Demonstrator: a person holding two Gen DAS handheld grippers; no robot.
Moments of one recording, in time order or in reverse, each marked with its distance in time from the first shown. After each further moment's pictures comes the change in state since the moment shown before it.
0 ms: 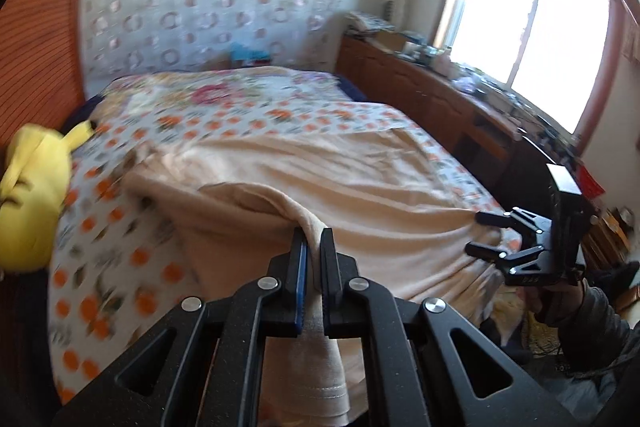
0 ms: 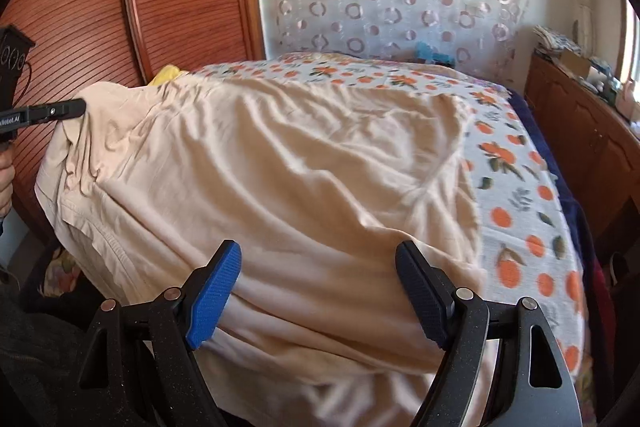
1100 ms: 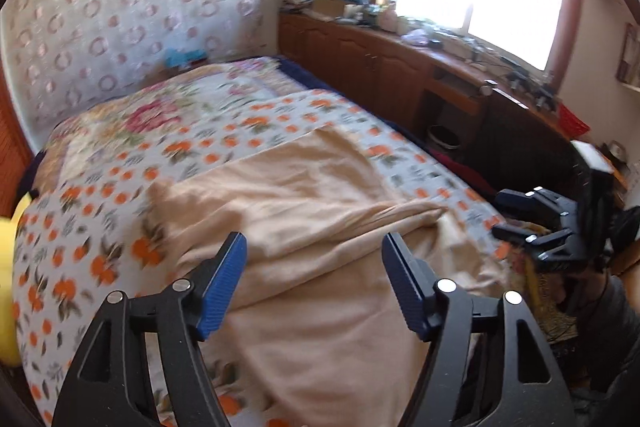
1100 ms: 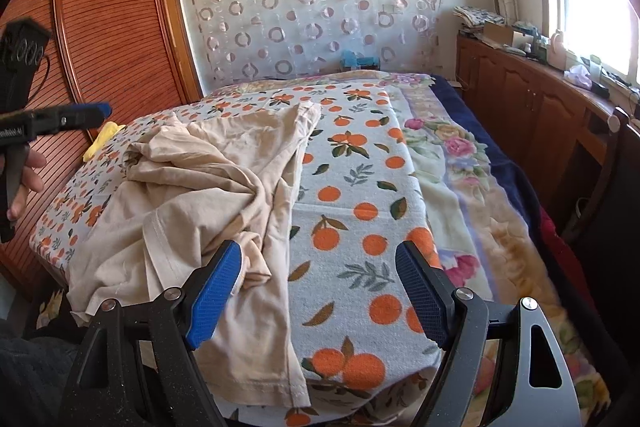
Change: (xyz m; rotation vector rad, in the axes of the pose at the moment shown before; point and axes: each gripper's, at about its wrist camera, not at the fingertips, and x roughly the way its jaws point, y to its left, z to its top) left arm 0.076 -0.065 0.047 0.181 0.109 -0.040; right arm -0.074 -0.088 -0.030 0.190 -0.080 -0.131
